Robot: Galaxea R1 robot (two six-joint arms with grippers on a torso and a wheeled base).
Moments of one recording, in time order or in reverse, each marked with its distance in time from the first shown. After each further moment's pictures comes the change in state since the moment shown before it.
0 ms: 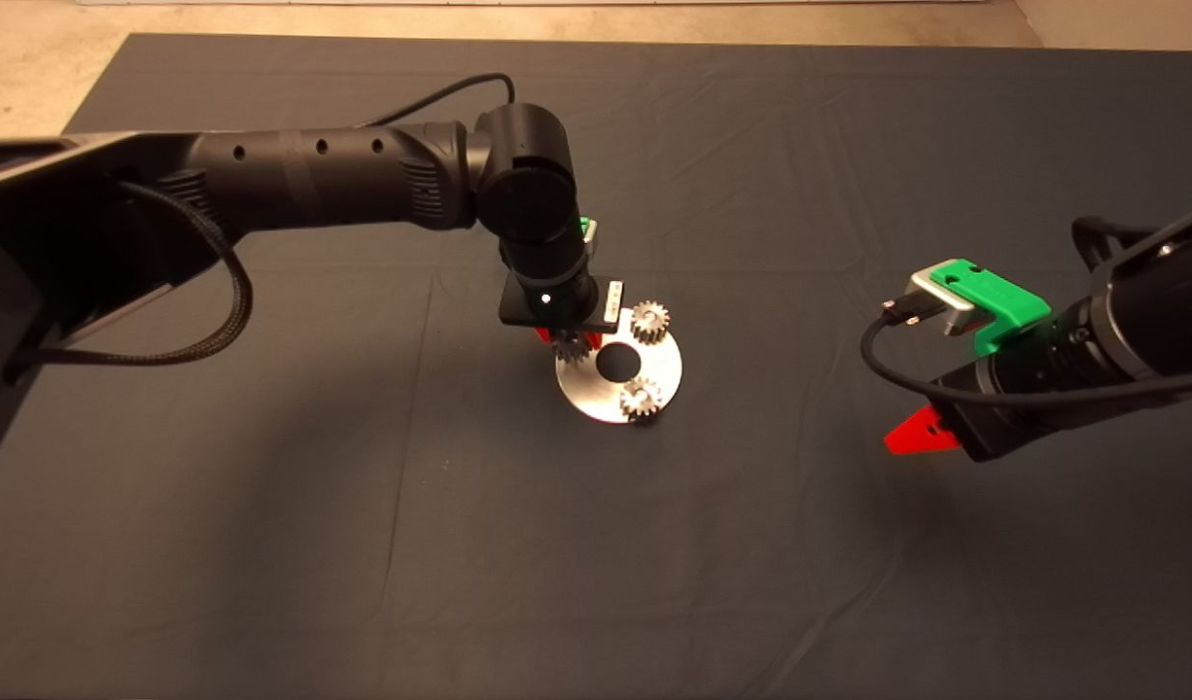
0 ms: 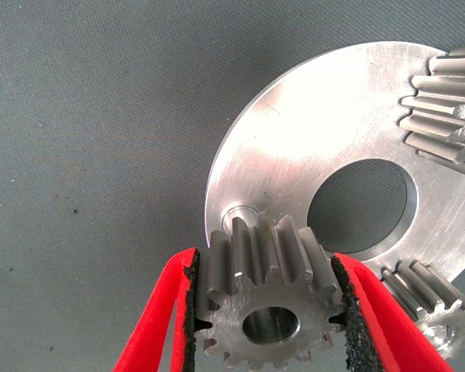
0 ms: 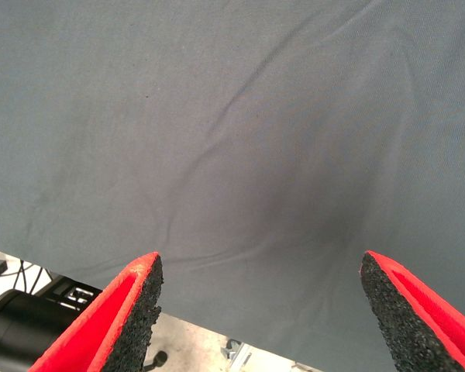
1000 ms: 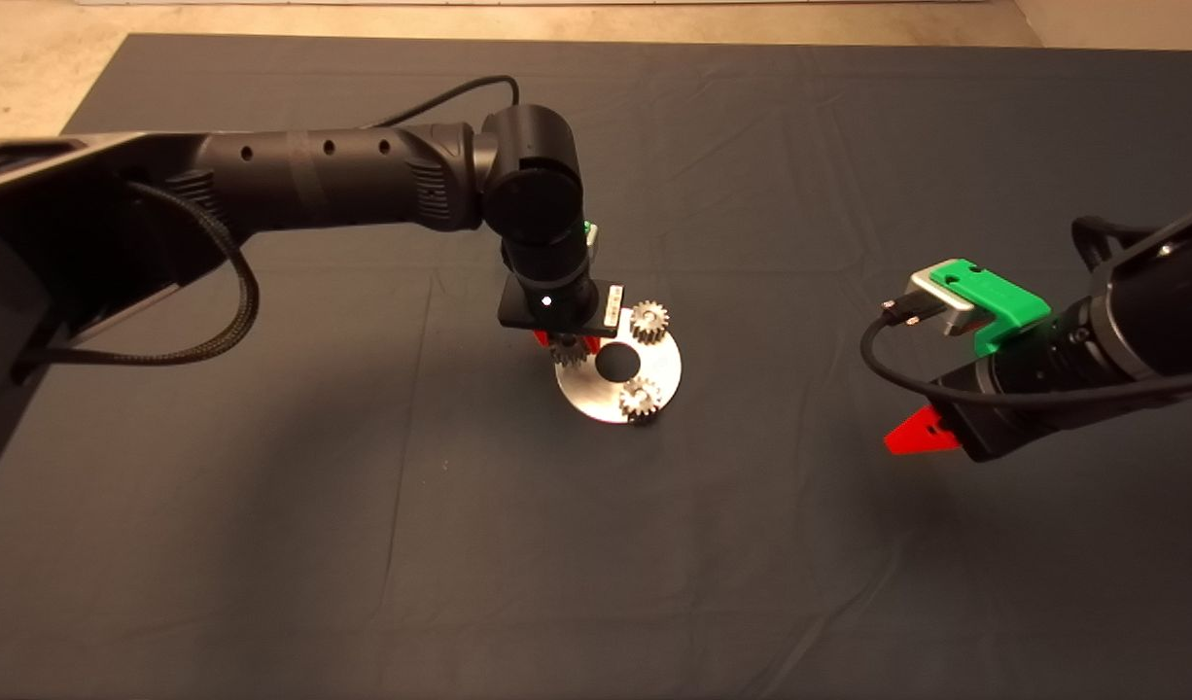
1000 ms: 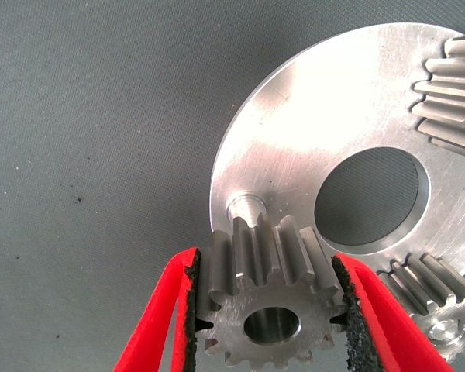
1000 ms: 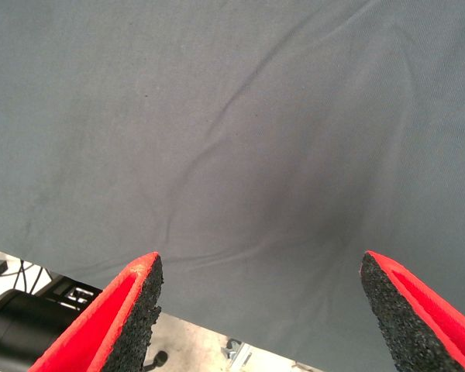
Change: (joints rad) left arm 0.000 0.009 -0.003 -0.003 0.039 0.000; right arm 0.000 0.000 0.000 0.000 0.000 0.000
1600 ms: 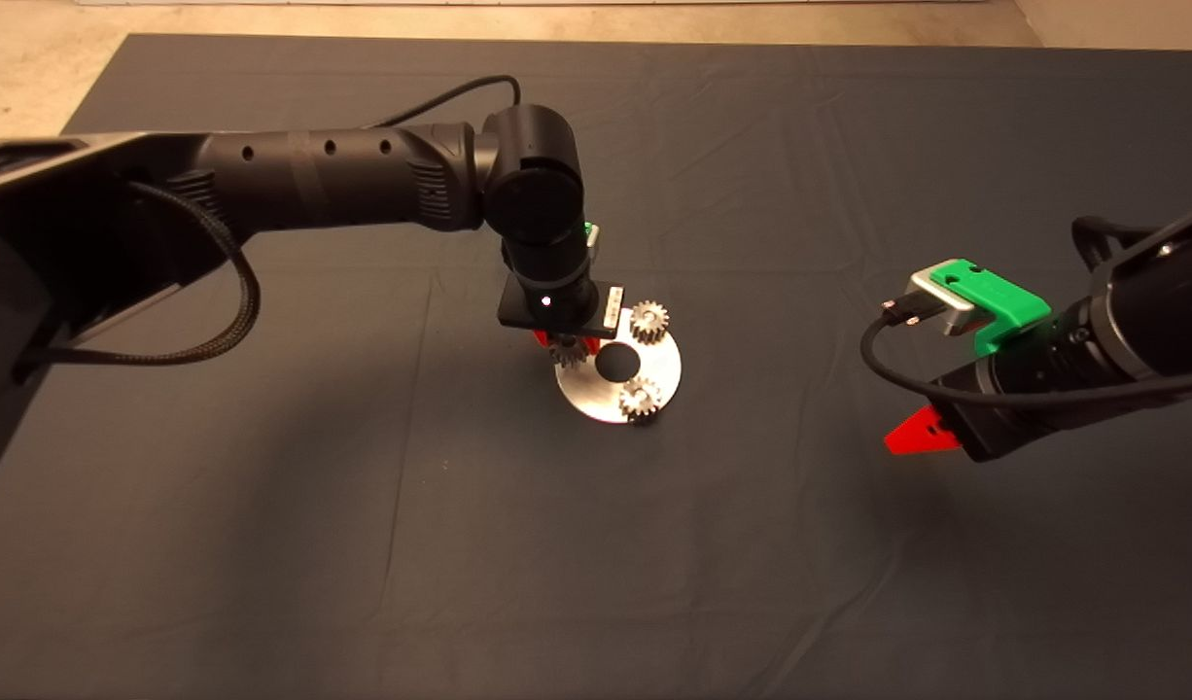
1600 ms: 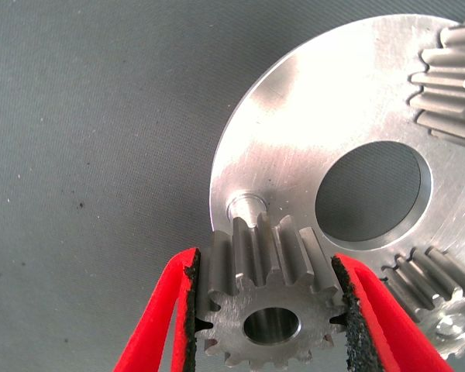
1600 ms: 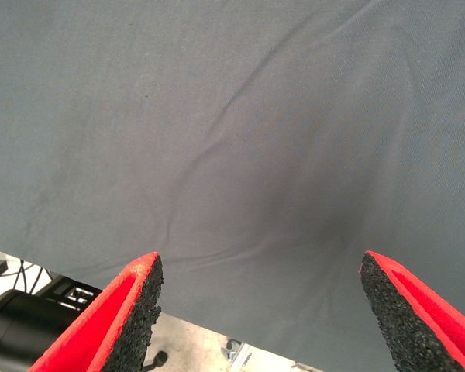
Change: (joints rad) left arm 0.000 0.002 -0.003 0.002 -0.002 0.053; right arm 0.000 0.000 0.000 0.000 0.000 0.000
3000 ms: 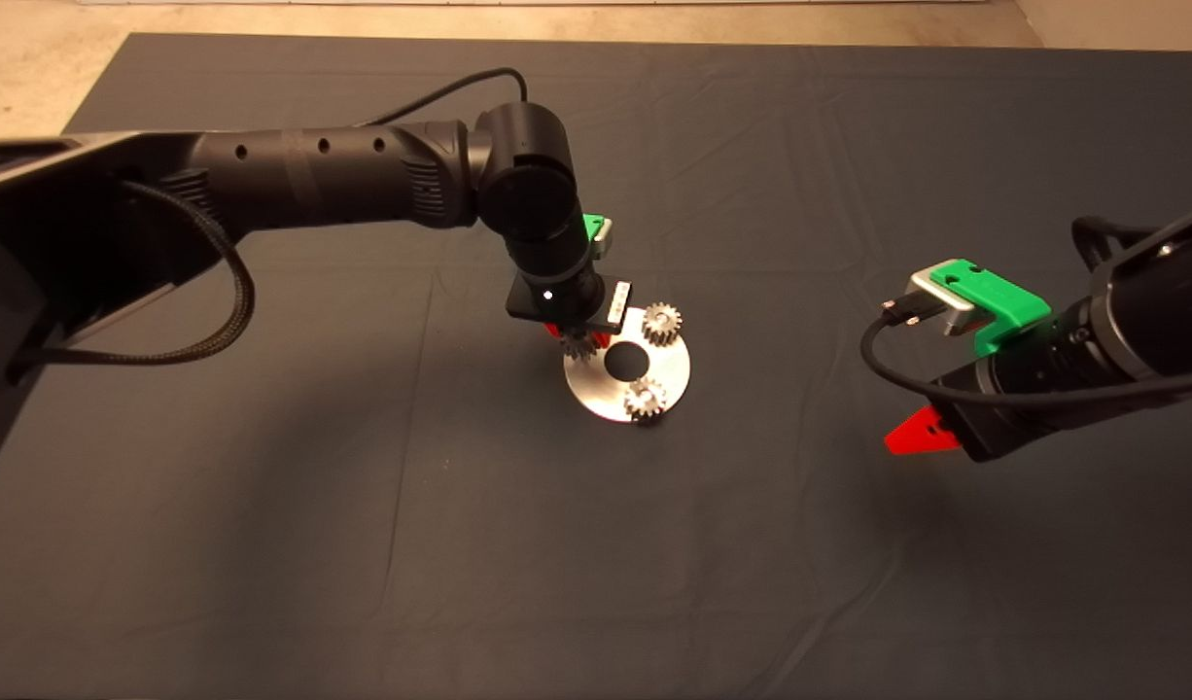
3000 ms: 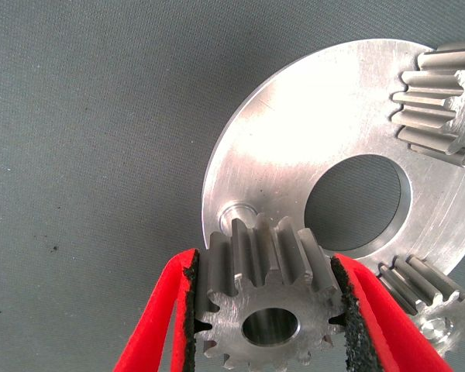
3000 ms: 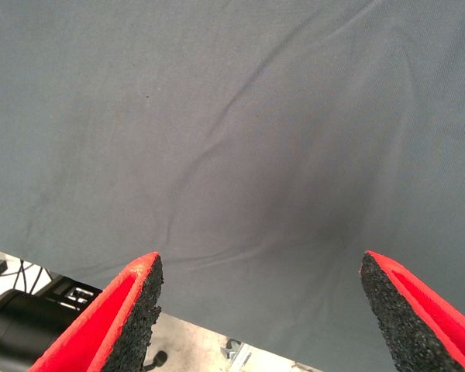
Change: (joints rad) left arm 0.000 -0.008 -0.010 0.004 -0.090 0.069; right arm 0.000 0.000 0.000 0.000 0.000 0.000
